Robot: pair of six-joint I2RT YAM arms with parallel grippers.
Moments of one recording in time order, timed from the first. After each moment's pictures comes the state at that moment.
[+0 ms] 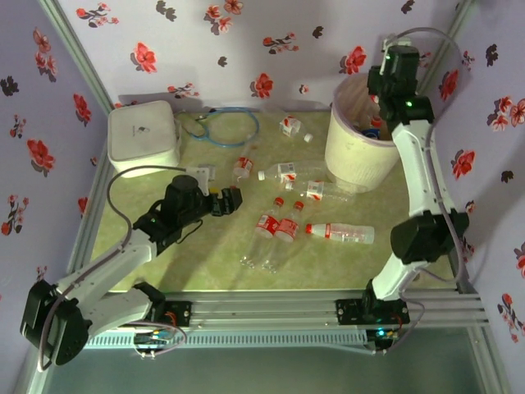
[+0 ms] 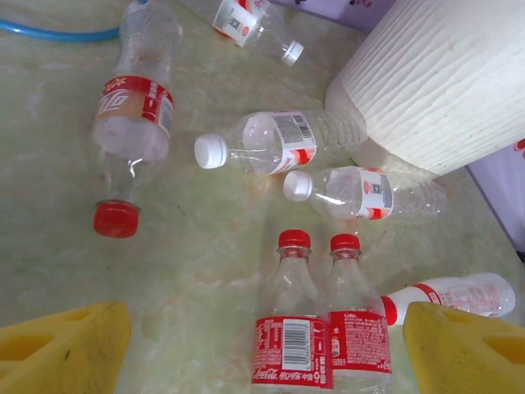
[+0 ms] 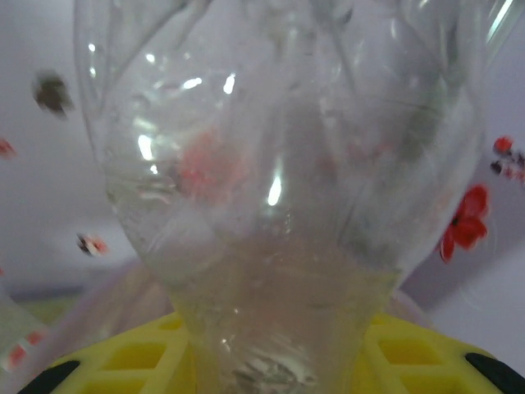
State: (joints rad) left arm -0.63 1.03 0.68 -0.13 0.08 -0.54; right arm 0.10 1.74 1.99 -0.63 0.30 -0.04
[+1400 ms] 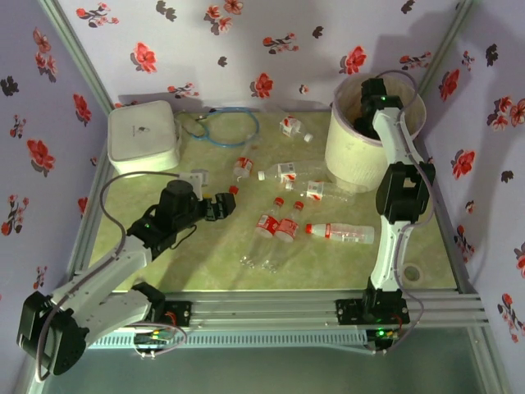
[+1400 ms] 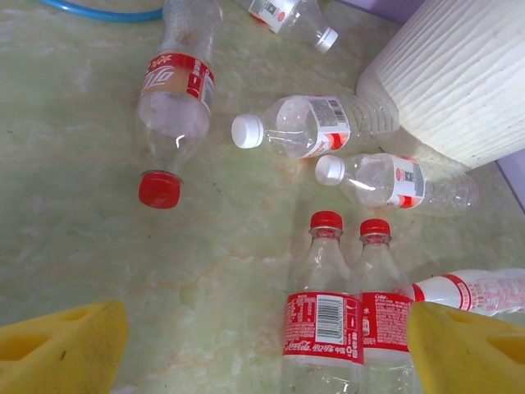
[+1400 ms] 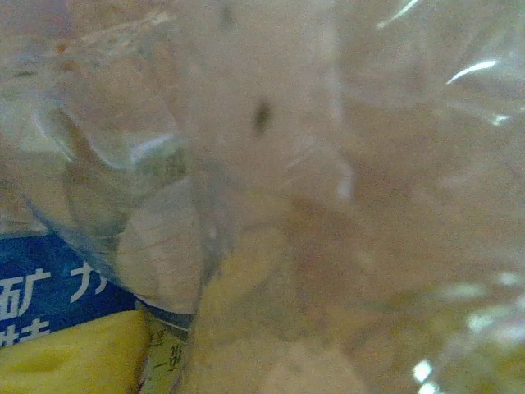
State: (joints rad) left arm -0.60 0.98 0.65 -0.20 0.06 -0.54; right arm 0.03 2.18 2.11 -1.05 0.35 0.01
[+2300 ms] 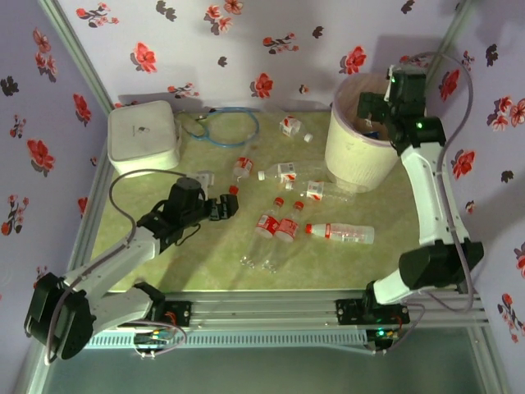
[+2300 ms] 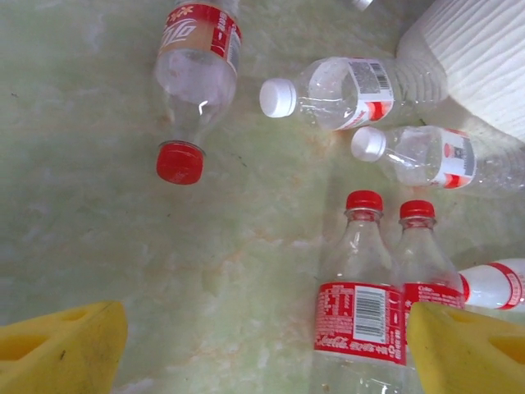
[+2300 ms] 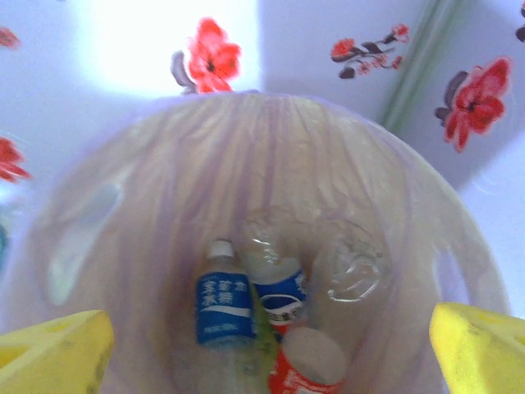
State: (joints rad) left arm -0.59 1.10 0.67 -0.20 0.05 -0.52; right arm 0.09 1.48 1.71 -0.73 0.19 0.10
